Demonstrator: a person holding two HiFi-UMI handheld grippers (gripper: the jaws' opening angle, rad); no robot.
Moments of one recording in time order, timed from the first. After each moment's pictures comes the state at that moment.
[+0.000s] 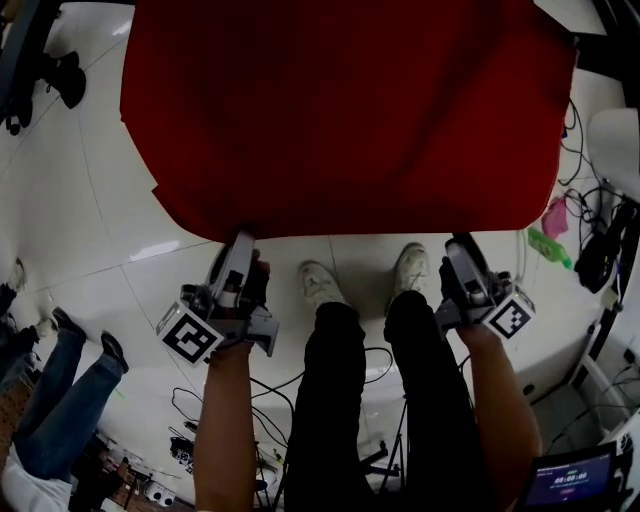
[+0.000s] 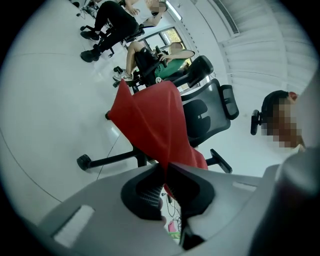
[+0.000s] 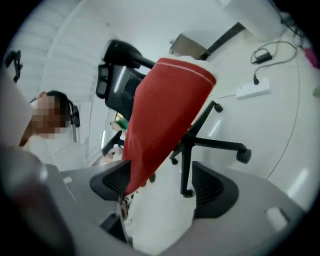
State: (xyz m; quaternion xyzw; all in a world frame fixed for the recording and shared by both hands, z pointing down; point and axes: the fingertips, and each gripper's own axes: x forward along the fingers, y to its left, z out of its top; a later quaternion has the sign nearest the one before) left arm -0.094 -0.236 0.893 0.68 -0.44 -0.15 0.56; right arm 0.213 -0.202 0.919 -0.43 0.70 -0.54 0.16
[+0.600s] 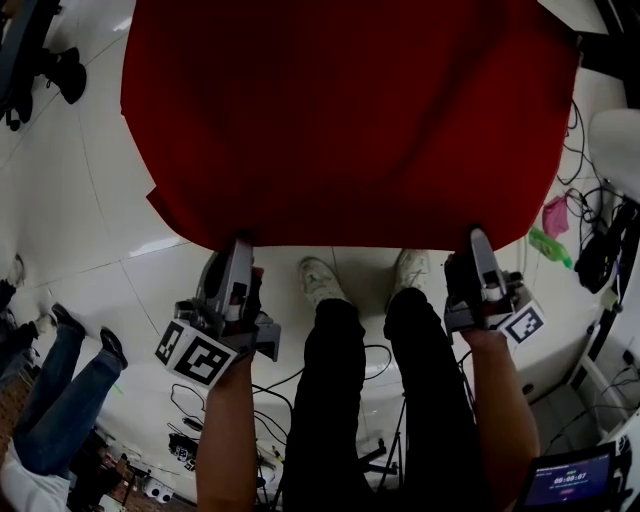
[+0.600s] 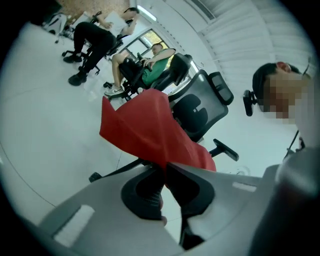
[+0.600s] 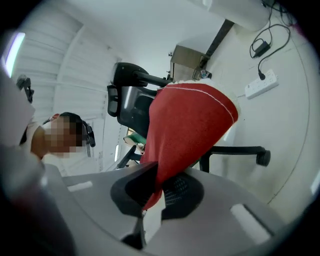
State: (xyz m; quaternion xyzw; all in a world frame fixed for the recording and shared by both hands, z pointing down) left arm -0.098 -0.233 0.876 0.72 -0.49 -0.08 0.49; right arm 0.220 -0.221 0.880 -0.41 0.70 -0.53 0.26
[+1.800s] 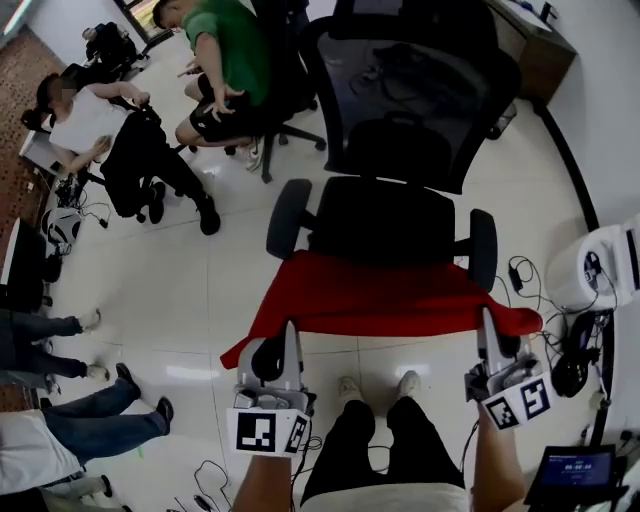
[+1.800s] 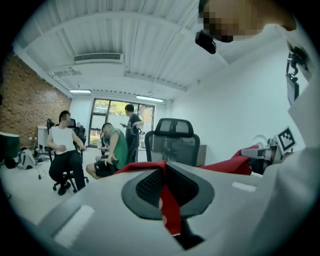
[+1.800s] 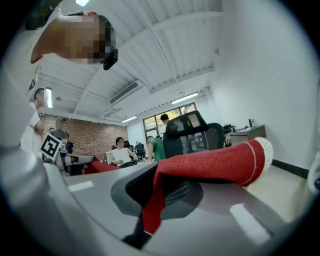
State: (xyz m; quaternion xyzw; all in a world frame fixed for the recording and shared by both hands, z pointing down) left arm -0.095 -0.265 0.390 0.79 -0.61 0.05 0.09; right arm 0.200 -0.284 0.400 -0.49 0.86 -0.12 0.03
